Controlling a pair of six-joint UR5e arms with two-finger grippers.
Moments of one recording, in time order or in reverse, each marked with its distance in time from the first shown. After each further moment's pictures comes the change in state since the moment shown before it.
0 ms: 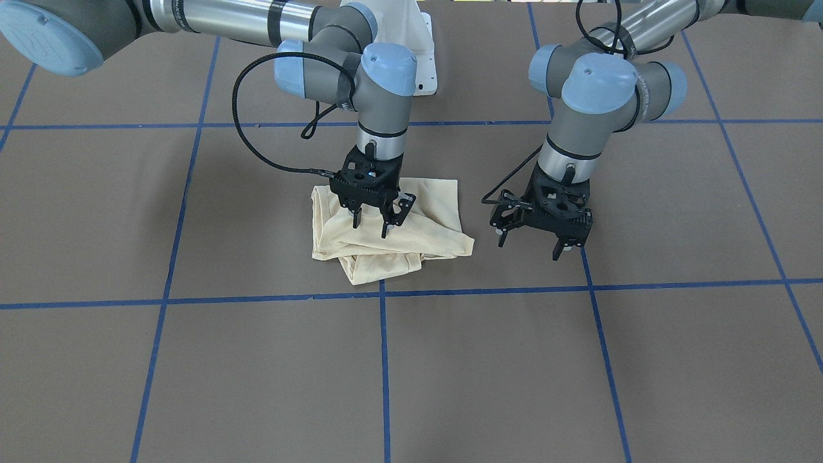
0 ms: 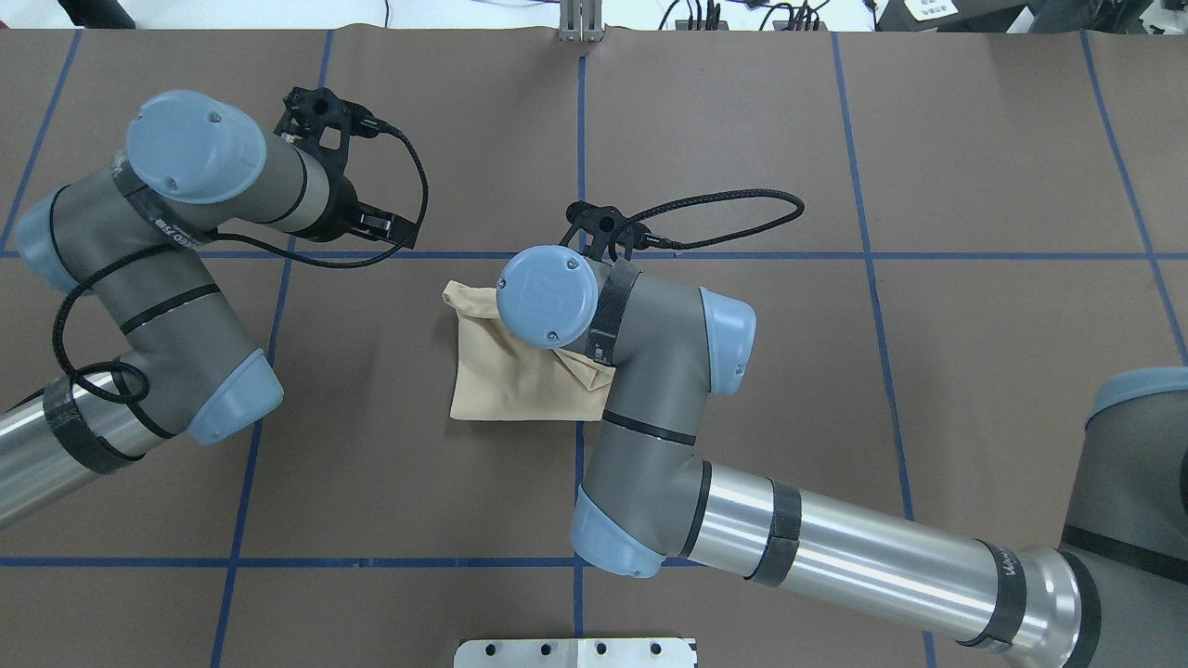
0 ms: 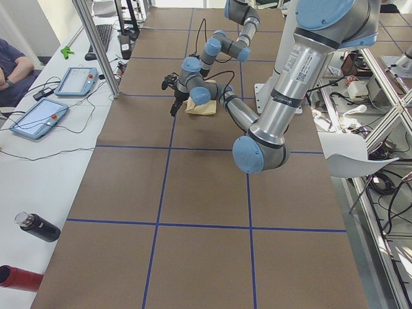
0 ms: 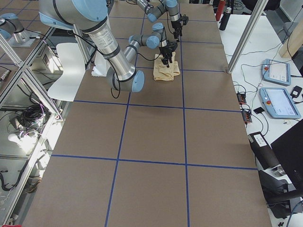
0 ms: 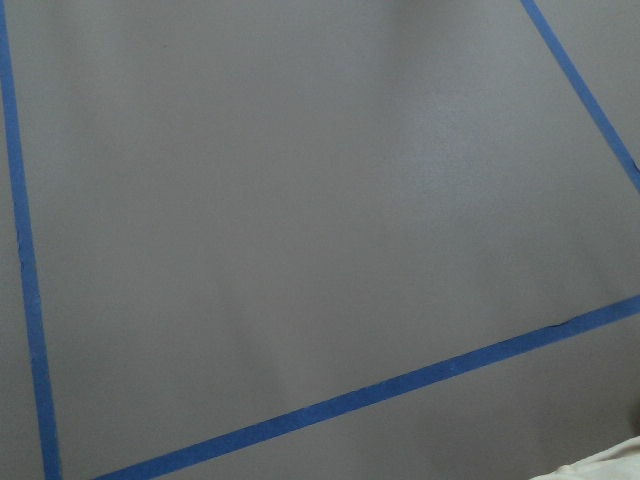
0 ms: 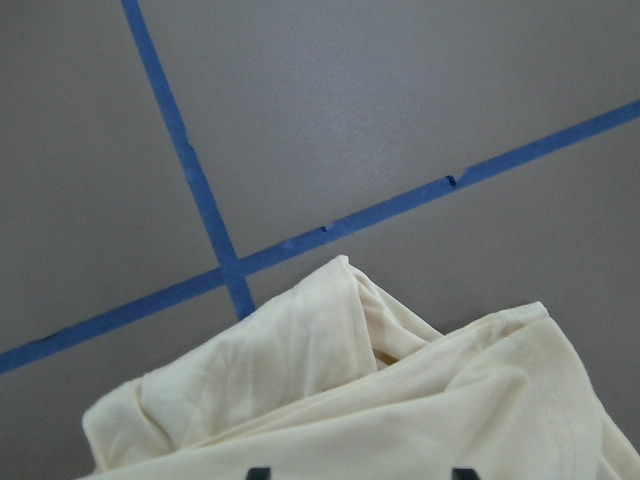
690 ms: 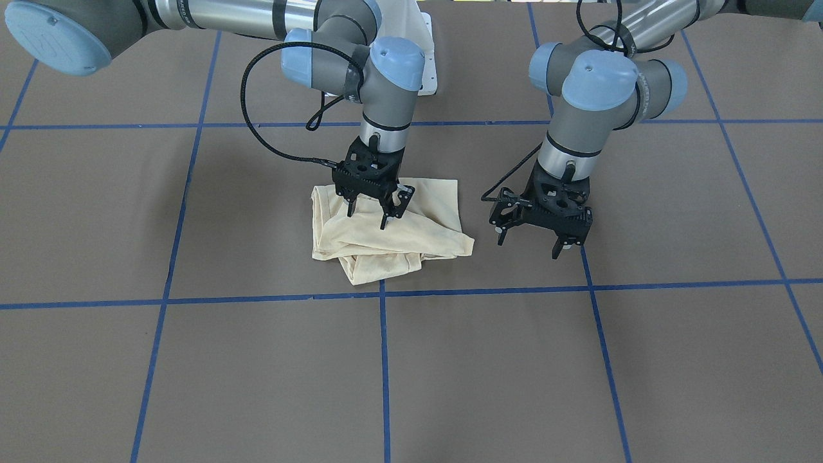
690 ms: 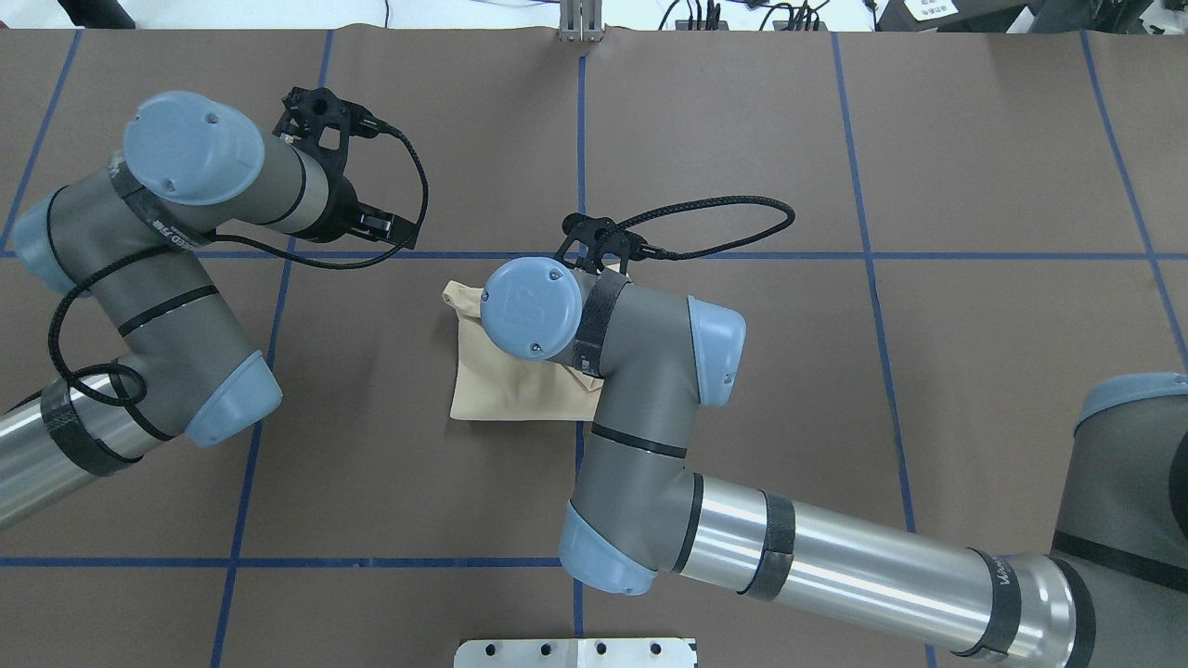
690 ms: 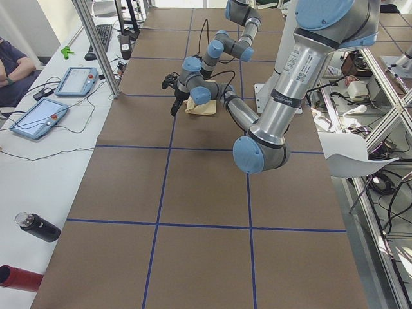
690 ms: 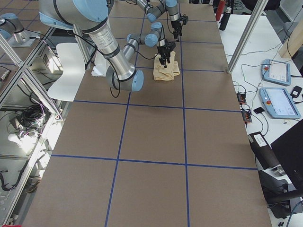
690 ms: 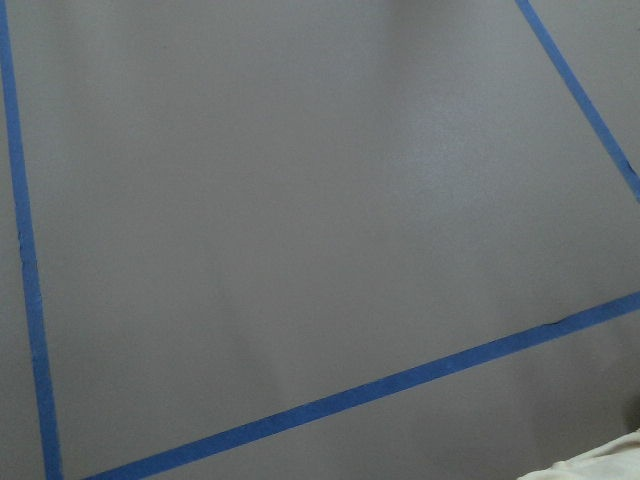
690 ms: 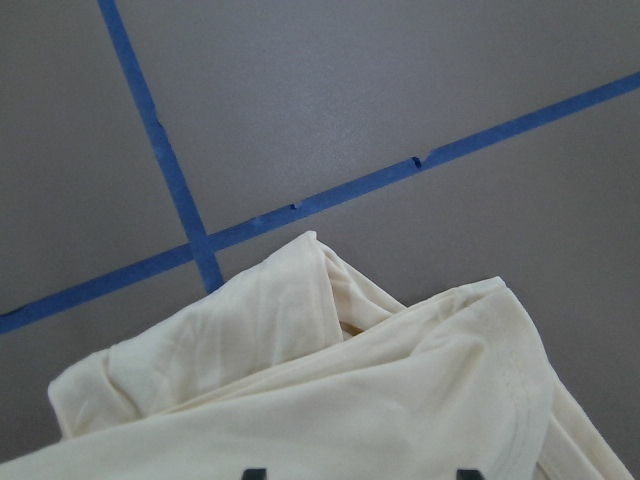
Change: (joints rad) left arm 0.001 0.002 -0.007 0.000 0.001 -0.001; right arm -0.016 0.013 0.016 -0.075 -0.004 0.007
